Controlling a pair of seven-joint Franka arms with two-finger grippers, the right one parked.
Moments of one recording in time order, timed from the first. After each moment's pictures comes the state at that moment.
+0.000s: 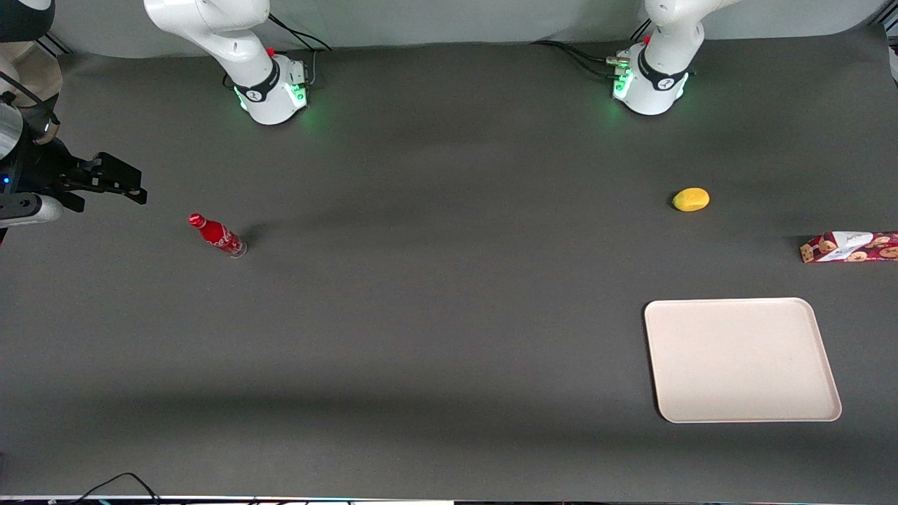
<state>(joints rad) 0.41 0.20 0.23 -1.63 0.01 1.62 -0.03</state>
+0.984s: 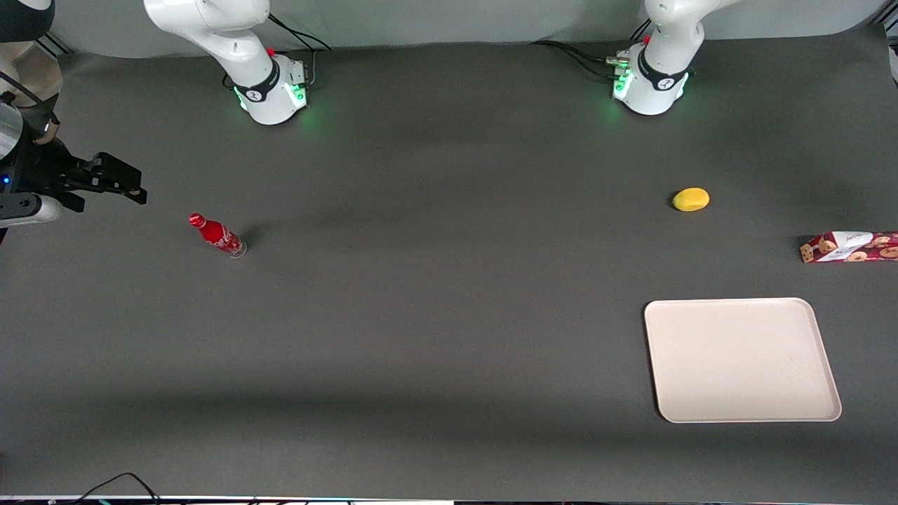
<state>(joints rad) 0.39 0.20 0.37 -1.96 -0.12 2.20 -0.44</state>
